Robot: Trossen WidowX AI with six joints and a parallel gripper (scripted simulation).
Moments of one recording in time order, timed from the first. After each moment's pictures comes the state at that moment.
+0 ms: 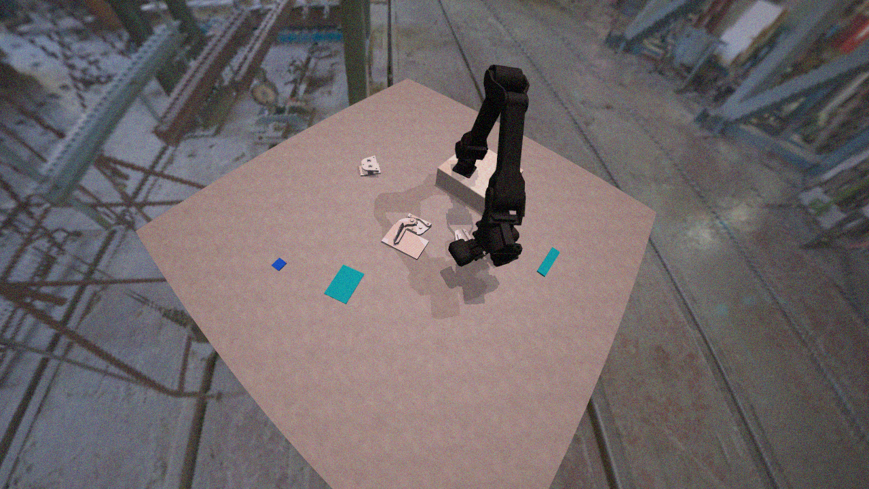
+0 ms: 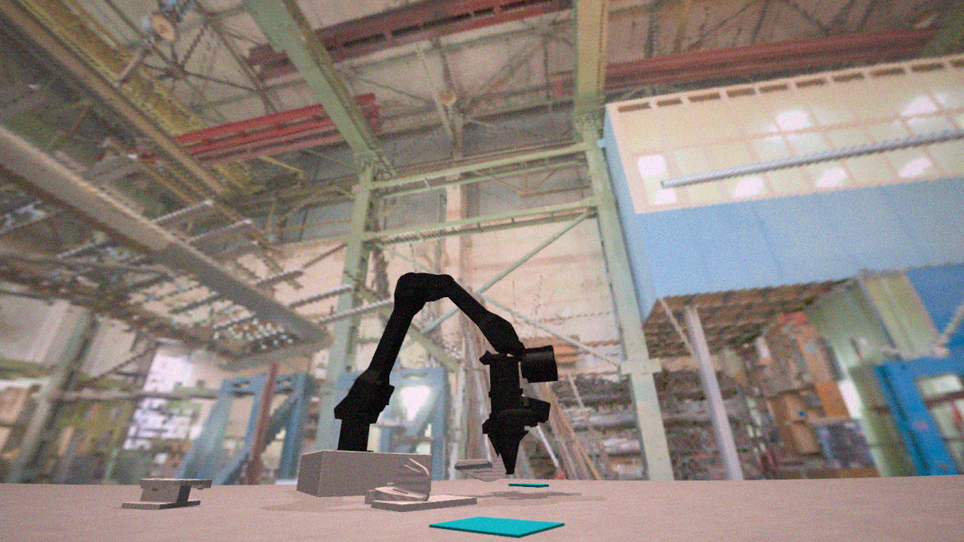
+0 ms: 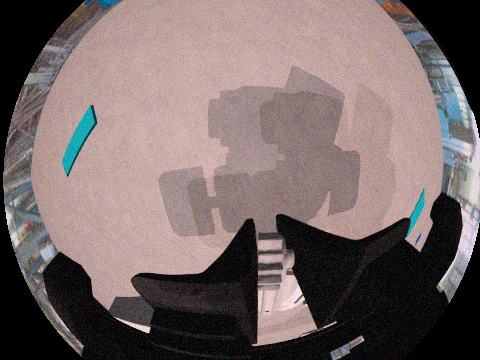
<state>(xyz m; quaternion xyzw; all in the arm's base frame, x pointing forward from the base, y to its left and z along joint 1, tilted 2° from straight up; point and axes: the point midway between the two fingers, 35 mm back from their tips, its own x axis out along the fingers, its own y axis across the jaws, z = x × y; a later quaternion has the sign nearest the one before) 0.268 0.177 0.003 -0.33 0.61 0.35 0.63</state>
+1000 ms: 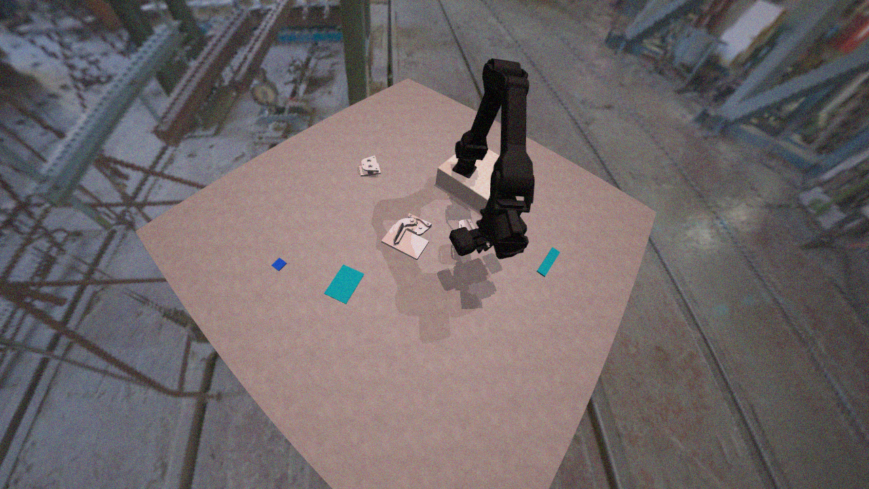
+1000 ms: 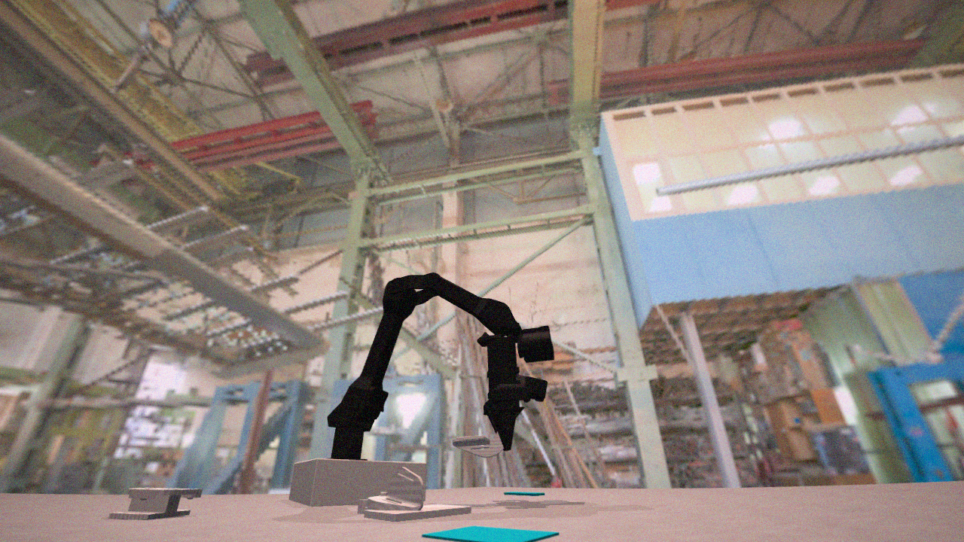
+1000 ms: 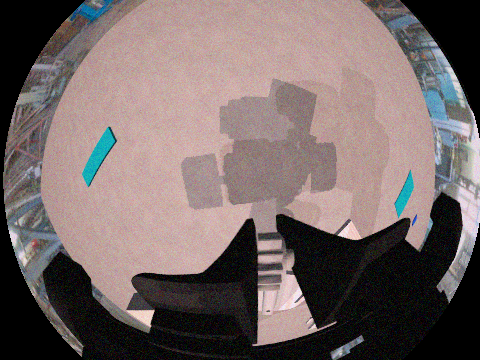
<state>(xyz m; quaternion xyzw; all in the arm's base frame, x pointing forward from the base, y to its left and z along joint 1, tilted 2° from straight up) 0.276 0.176 0.055 -0.30 0.62 0.32 0.65</state>
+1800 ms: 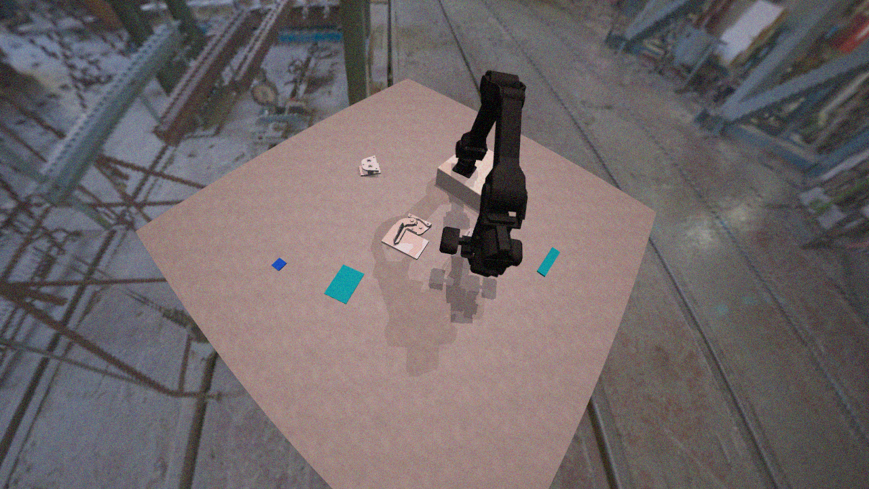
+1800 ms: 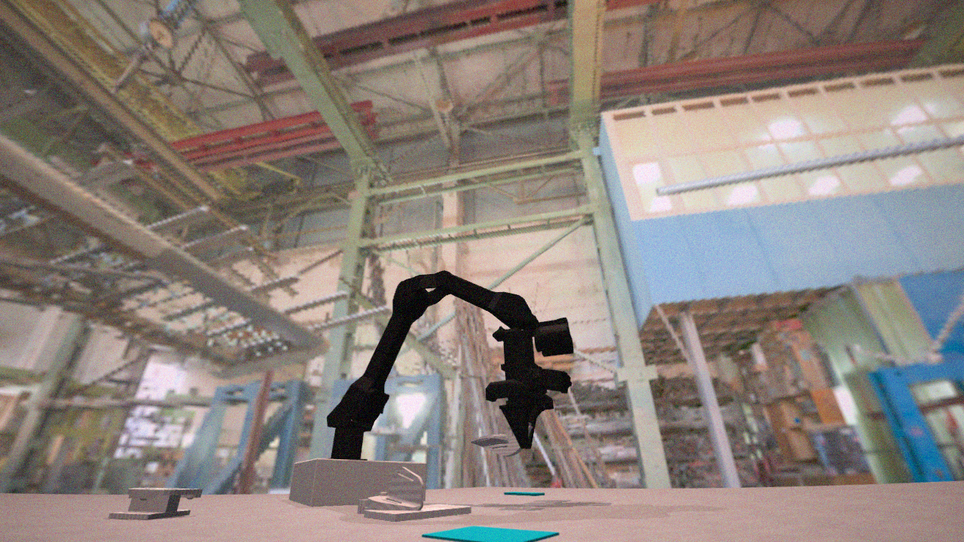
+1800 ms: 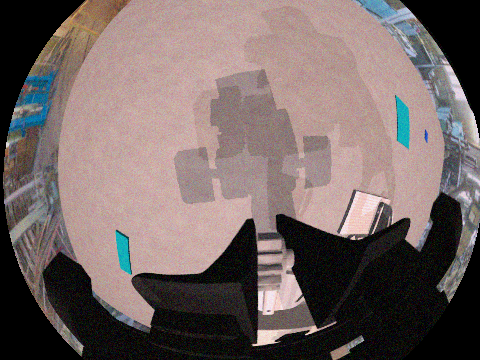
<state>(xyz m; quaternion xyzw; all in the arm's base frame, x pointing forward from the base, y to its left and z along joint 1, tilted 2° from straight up) 0.323 0.175 0.057 -0.10 0.69 0.14 0.71</state>
